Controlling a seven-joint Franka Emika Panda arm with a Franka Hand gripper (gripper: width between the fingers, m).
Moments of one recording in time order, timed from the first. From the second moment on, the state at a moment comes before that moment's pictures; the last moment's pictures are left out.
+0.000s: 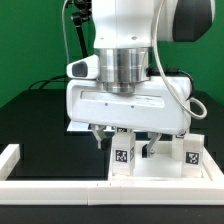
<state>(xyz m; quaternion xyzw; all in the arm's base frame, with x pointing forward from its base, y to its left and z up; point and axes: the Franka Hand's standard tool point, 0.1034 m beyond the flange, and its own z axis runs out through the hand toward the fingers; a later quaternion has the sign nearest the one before) 0.627 -0.002 0.066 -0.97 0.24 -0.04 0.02</state>
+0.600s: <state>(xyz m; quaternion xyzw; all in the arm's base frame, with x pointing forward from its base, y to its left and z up) 0.627 -0.002 0.065 -0.93 0.35 -0.04 0.02</state>
